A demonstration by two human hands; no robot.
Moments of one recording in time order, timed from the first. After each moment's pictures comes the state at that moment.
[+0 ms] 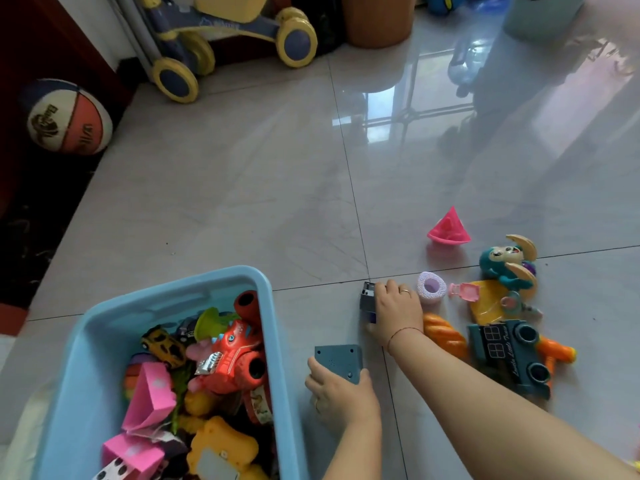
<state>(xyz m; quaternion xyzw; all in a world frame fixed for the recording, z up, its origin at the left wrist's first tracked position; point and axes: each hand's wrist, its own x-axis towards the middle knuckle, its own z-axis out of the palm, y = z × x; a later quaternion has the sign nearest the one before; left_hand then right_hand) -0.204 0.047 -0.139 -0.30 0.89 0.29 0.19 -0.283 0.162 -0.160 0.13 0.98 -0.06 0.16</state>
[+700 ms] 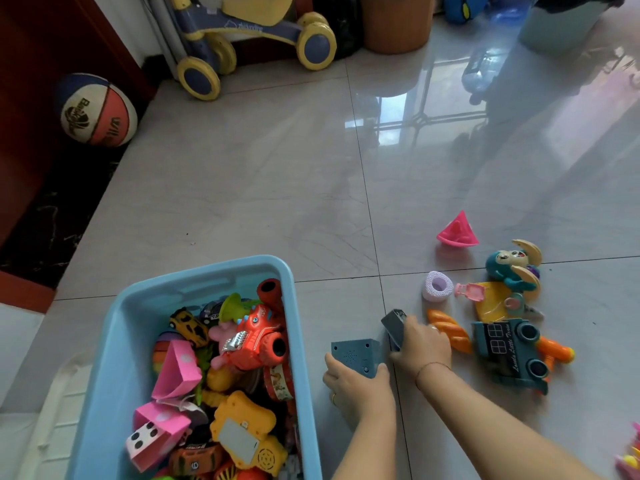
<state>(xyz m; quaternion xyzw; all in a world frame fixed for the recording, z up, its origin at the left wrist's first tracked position) -0.194 0.048 -0.119 -0.33 0.84 0.38 0.22 -0.223 0.156 -0.156 0.22 0.95 -0.11 0.19</state>
